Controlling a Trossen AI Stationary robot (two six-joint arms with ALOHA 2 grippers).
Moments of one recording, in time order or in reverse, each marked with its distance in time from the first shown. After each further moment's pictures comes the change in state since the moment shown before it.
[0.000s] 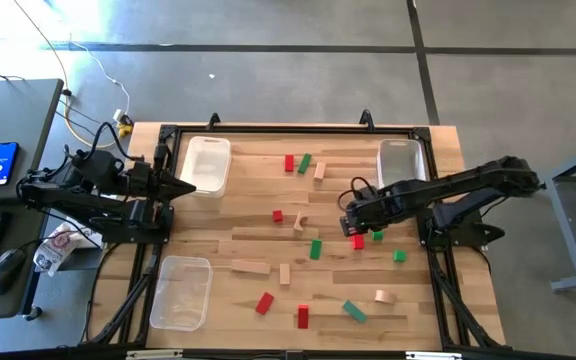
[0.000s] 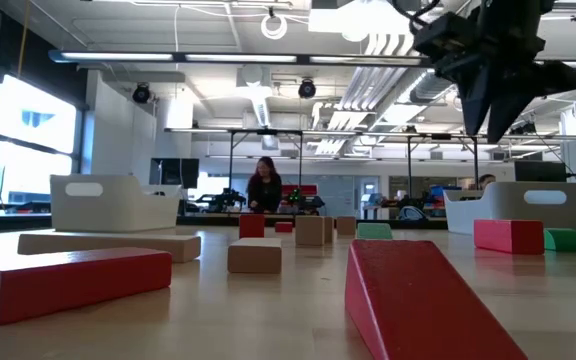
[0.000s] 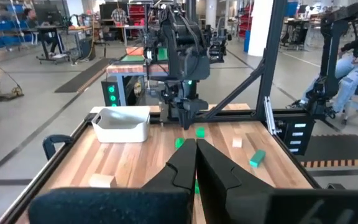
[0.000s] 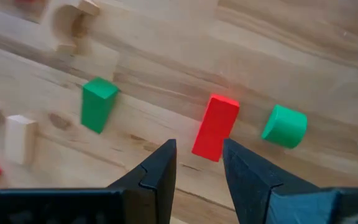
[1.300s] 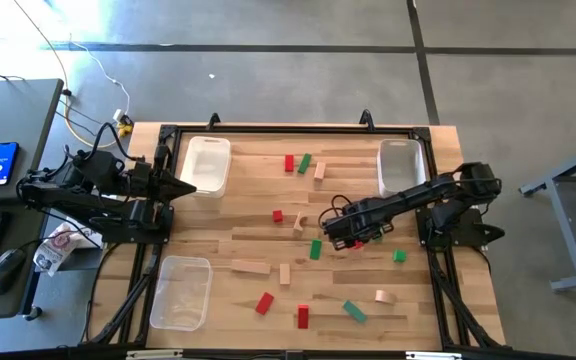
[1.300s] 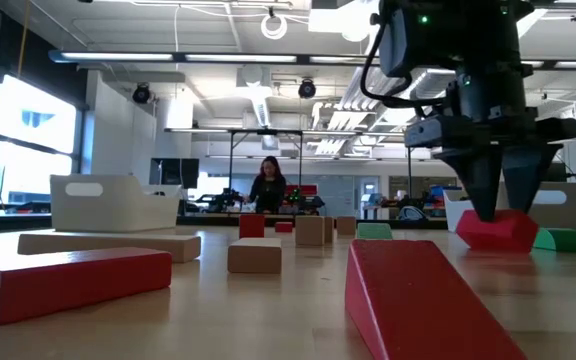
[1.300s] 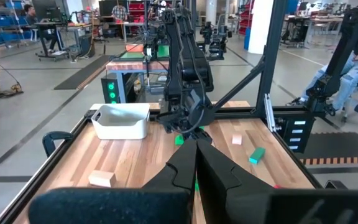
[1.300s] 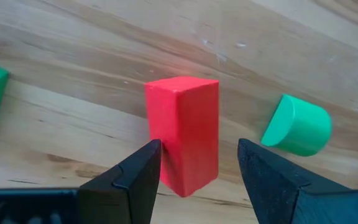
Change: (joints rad) left arm 0.000 0.000 0.000 -0.010 0.000 -0.001; right arm 0.001 0.327 0.000 0.053 -0.071 -0.020
